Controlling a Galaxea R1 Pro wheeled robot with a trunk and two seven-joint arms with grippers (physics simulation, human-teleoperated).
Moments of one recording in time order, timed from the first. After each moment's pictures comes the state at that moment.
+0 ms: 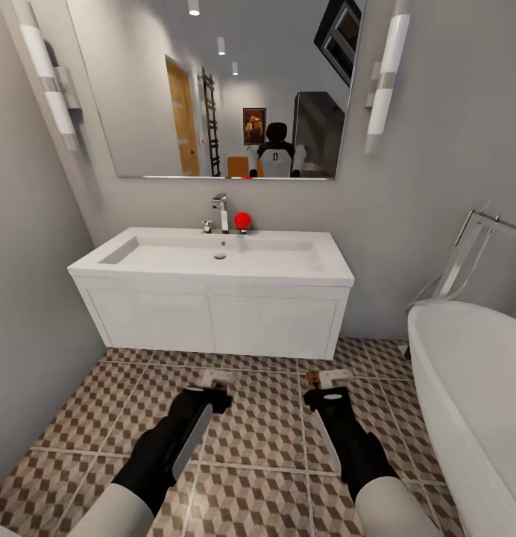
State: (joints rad) left arm -0.55 -0.11 -0.32 -1.07 0.19 0.78 0.33; right arm -0.58 0.17 0.01 -0.84 0.19 0.53 -0.26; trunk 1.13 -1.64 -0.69
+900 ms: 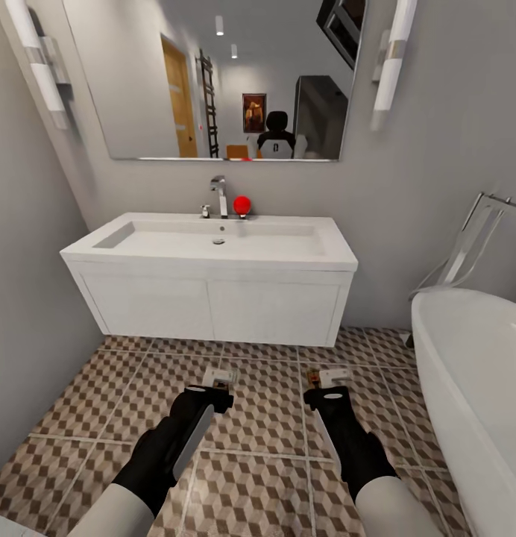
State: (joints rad) left arm -0.55 -0.10 -0.34 -1.07 0.19 0.78 0.33; right arm -0.58 0.17 0.01 -0.85 0.19 0.53 -0.26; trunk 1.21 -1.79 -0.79
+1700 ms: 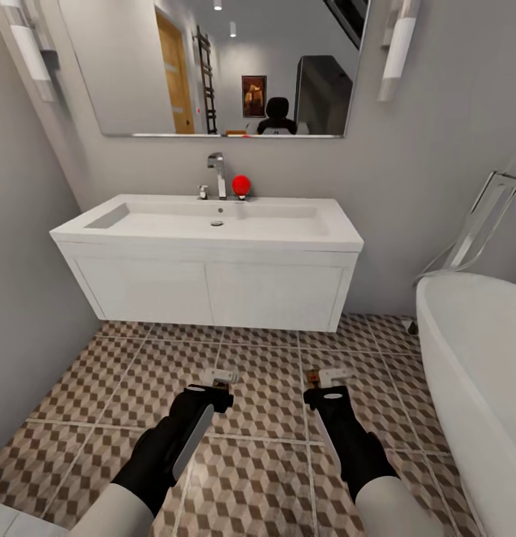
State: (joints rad) left arm -0.55 -0.10 -0.34 -1.08 0.19 0.78 0.33; right arm -0.58 0.17 0.01 -0.85 0.19 0.52 -0.25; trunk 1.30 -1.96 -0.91
